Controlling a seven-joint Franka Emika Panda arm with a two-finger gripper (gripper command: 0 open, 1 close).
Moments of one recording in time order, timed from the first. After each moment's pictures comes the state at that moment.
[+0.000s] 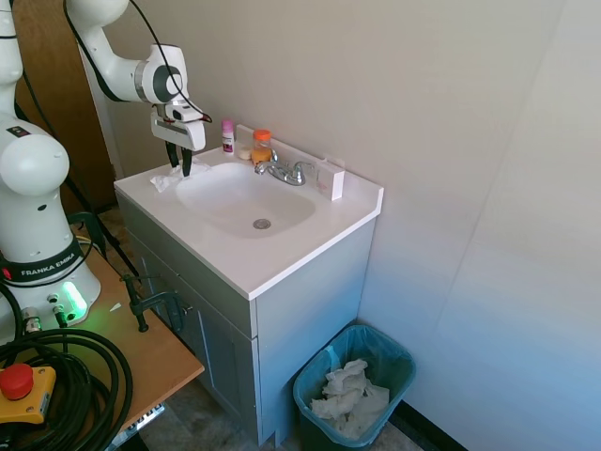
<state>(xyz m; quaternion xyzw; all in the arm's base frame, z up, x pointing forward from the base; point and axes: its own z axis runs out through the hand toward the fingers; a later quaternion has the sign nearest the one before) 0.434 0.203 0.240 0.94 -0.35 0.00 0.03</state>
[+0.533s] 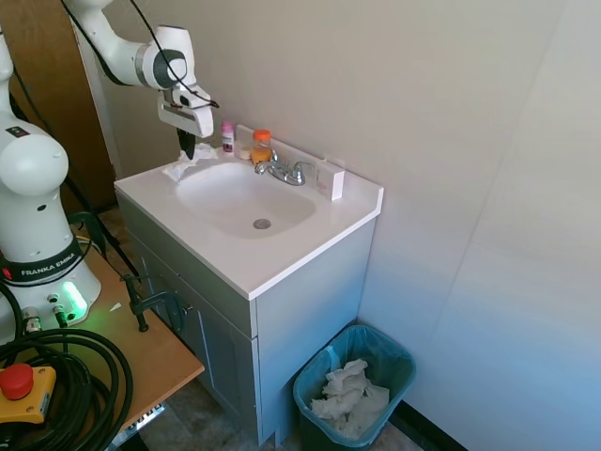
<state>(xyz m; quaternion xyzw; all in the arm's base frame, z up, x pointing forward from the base) 0.449 0.176 0.301 0.93 -0.36 0.02 -0.01</state>
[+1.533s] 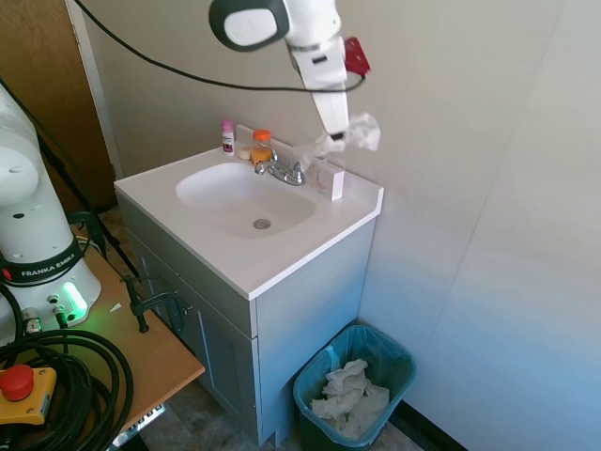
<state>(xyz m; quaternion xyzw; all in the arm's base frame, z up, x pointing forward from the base) 0.399 -0.368 0.438 0.65 -0.74 0.14 -0.15</state>
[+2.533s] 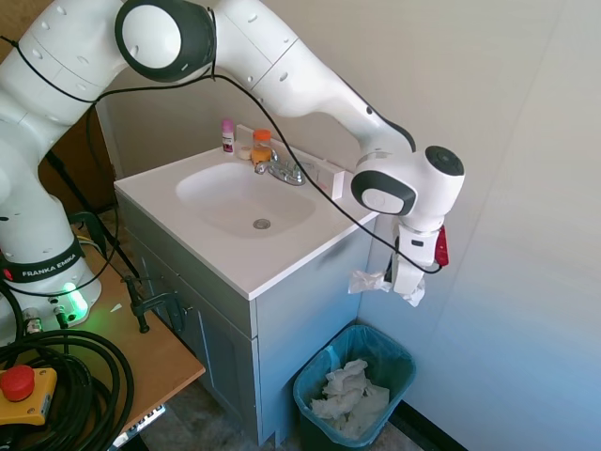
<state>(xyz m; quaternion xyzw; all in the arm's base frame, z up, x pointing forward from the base) 0.498 -0.506 0.200 0.62 -0.78 -0.02 -0.11</state>
